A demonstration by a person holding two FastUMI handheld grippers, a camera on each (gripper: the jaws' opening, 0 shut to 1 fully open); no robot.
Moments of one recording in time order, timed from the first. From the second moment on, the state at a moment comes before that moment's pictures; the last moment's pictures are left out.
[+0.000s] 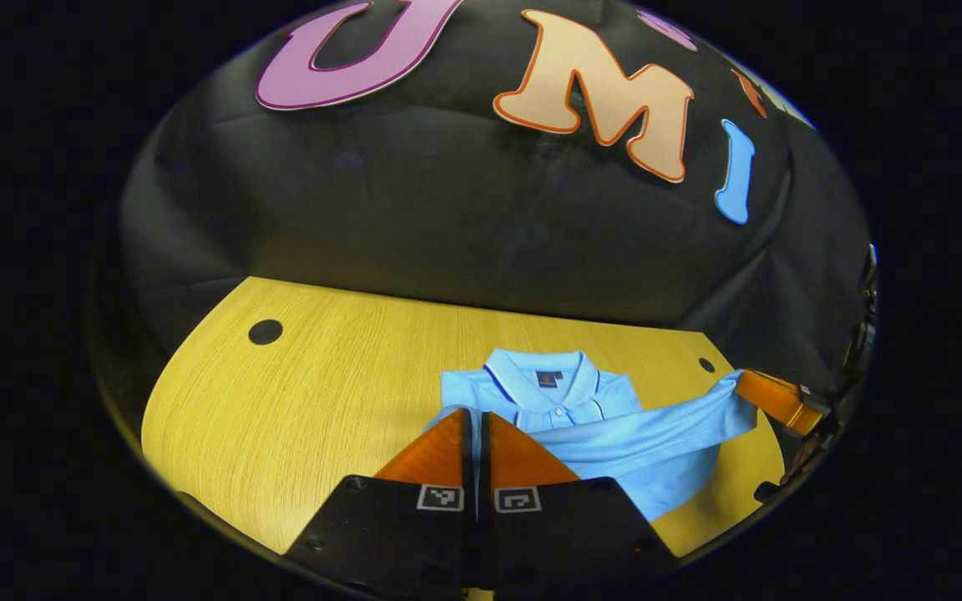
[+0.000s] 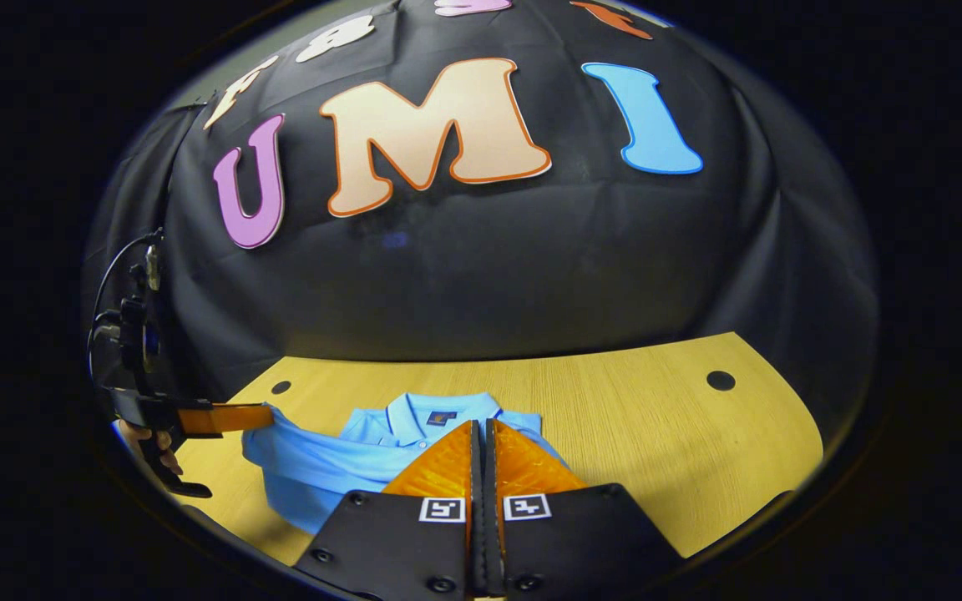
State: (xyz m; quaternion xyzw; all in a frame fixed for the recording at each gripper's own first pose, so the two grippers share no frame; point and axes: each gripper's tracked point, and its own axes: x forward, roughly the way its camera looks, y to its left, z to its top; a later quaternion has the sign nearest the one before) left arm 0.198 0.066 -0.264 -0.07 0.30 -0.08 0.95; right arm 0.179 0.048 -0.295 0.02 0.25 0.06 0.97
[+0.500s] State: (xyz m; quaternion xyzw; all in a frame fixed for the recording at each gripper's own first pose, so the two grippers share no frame) left arm 0.254 0.056 -0.300 -0.06 0.29 -0.08 0.95; right arm 0.221 0.032 -0.340 -0.01 0.26 0.02 0.96
